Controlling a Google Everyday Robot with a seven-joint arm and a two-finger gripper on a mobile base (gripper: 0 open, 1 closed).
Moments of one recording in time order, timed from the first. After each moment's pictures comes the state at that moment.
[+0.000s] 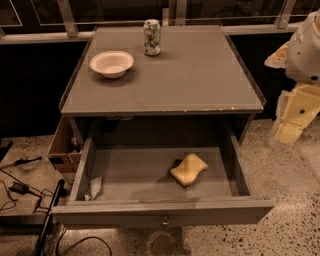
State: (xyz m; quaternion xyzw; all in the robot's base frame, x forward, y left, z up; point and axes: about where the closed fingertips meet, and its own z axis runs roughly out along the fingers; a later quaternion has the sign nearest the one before) arm 0.438 -0.217 0.977 -0.60 0.78 -0.04 0.16
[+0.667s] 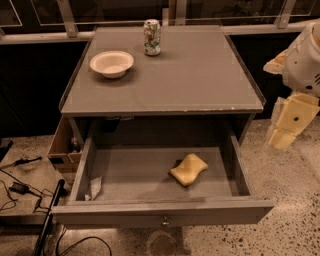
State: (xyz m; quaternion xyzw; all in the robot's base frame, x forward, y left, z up) arm 0.440 -0.214 0.964 -0.59 0.79 -0.03 0.18
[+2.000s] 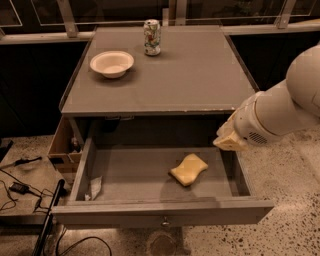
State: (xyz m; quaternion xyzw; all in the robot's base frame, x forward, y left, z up) arm 0.473 -0.168 0.849 -0.52 0.81 0.00 0.27
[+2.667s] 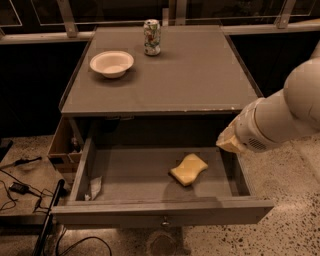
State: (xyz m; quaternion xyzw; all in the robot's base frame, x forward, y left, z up) arm 0.472 -0.174 0.836 -0.51 0.82 -0.01 0.27
